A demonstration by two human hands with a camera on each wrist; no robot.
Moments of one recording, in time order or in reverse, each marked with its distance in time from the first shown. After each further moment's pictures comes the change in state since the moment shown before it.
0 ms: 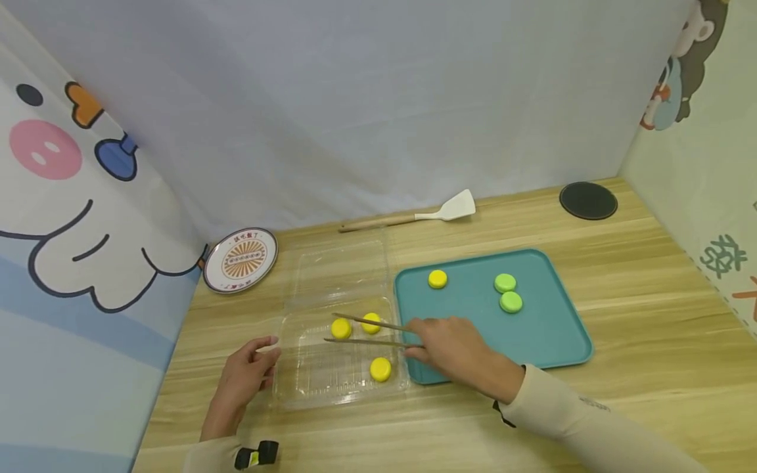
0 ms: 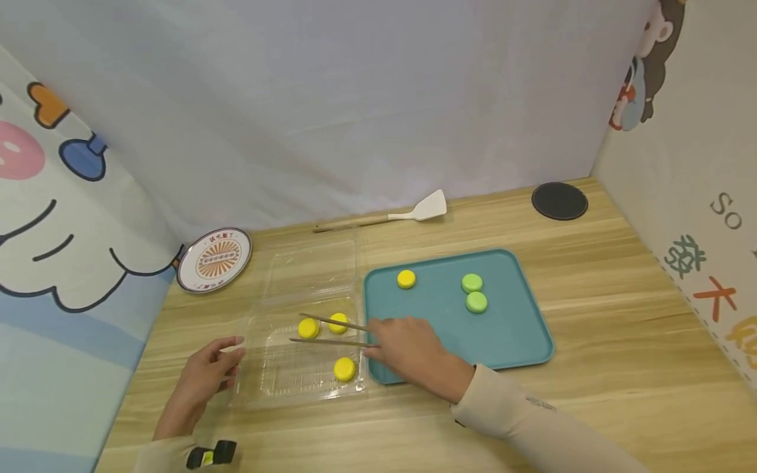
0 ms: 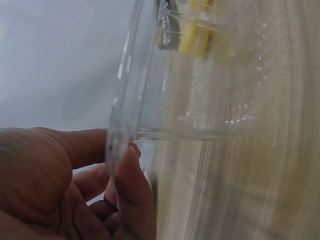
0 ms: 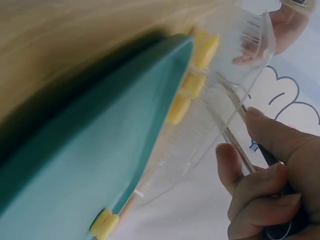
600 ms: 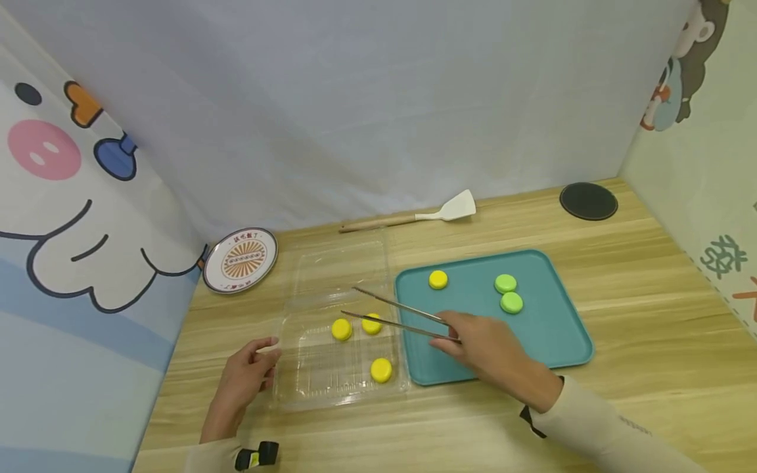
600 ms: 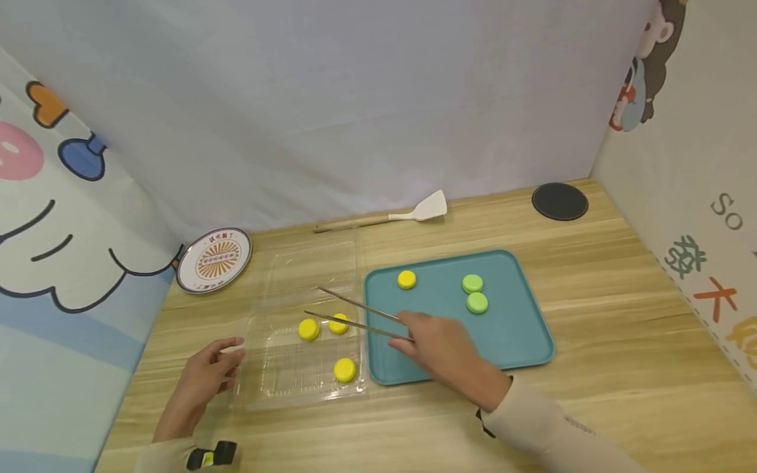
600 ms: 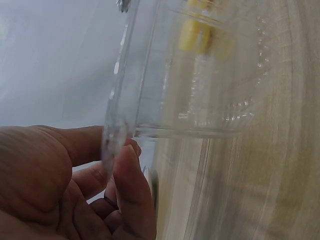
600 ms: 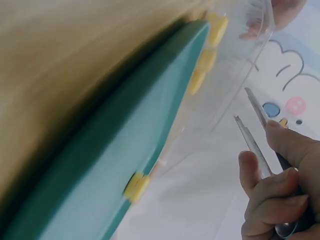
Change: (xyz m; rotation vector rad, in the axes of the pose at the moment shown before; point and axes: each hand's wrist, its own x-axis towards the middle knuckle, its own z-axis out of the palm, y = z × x) left_hand 0.001 -0.001 -0.001 -0.013 -0.013 -0.003; right_hand -0.031 0.025 -0.010 0.012 0.225 0.018
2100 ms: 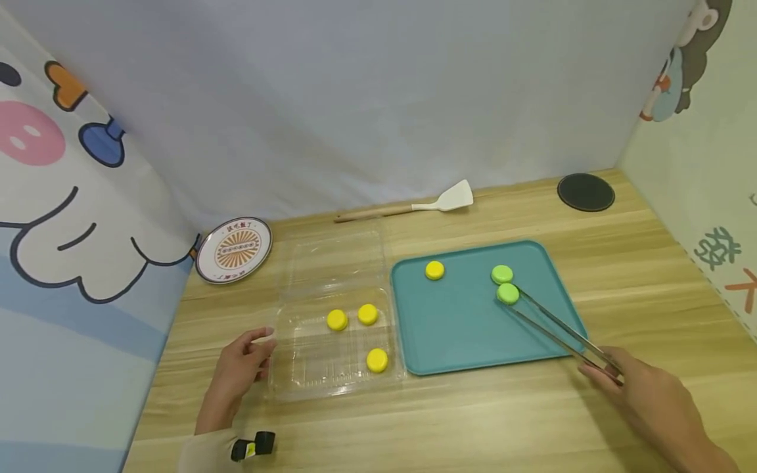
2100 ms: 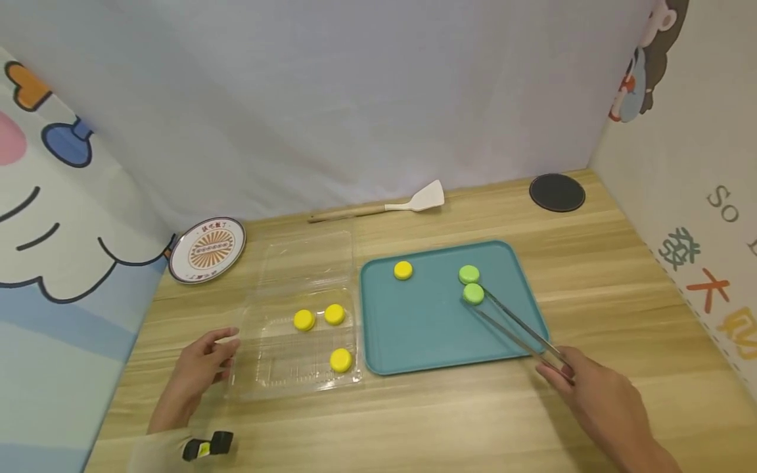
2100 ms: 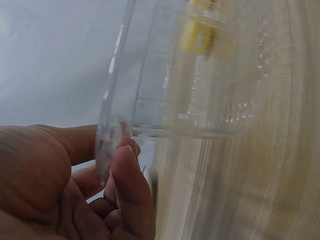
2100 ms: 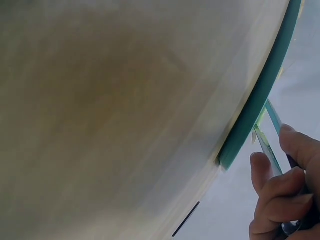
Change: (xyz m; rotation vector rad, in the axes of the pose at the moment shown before) left_hand 0.002 -0.001 0.000 -0.028 -0.005 0.000; right_hand -0.167 0.084 -0.064 -0.236 0.136 0.368
